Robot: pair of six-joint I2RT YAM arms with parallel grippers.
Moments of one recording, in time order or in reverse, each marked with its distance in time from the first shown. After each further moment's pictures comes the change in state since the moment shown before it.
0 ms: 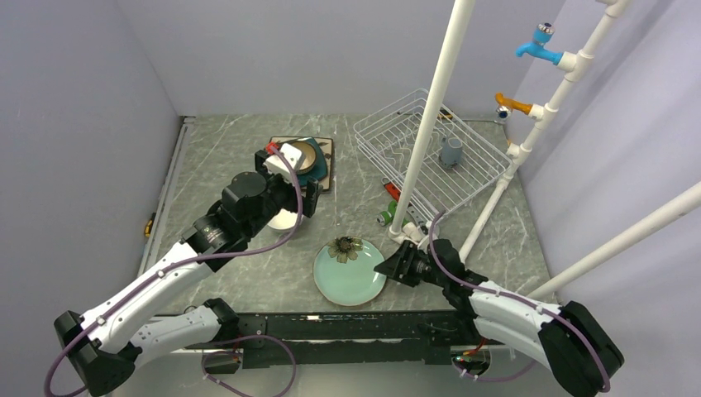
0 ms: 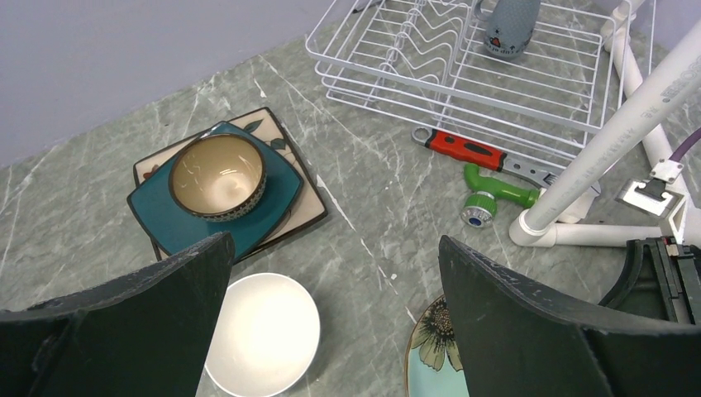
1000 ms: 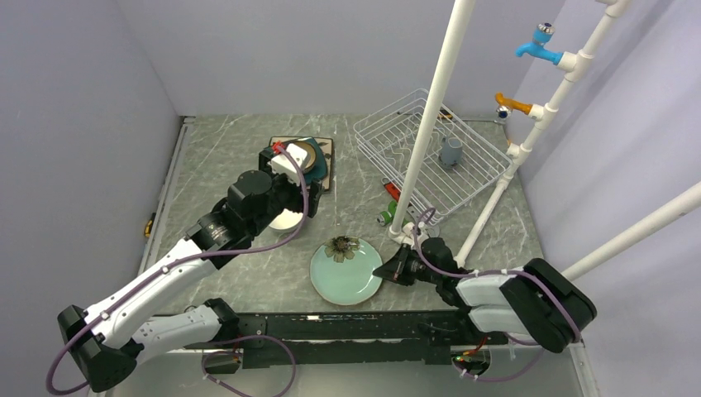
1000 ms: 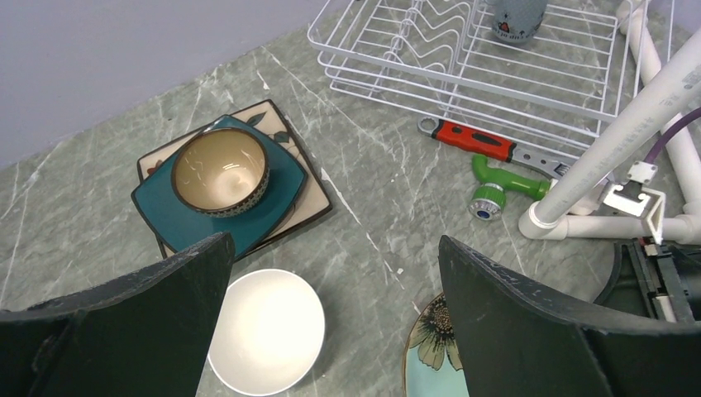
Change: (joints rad) left arm -0.013 0.028 0.011 -0.010 -0.019 0.017; right arm 0.000 0.389 -0.027 0.401 -0.076 0.042
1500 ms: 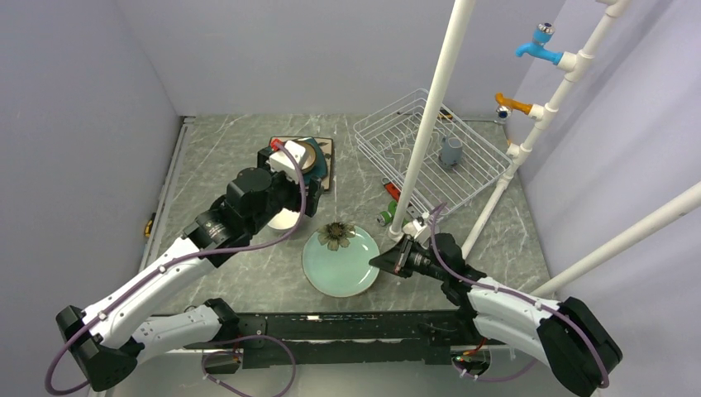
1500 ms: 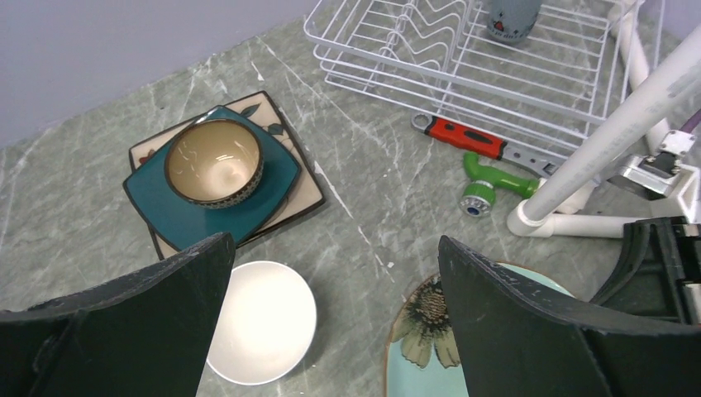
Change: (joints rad) left arm 0.000 0.013 0.034 -0.058 0.000 -0.029; right arm 0.001 -0.338 0.049 -0.211 -0.040 0.045
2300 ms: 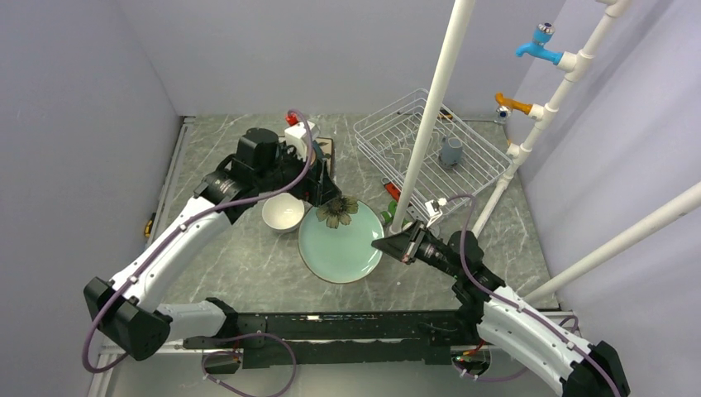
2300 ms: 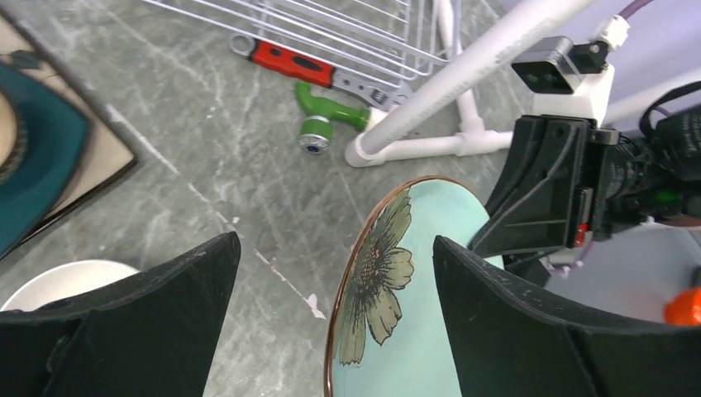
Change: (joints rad) left arm 0.201 0.234 0.241 -0.223 0.605 -0.205; right arm 0.000 -0.300 0.117 -0.089 0.012 -0.012
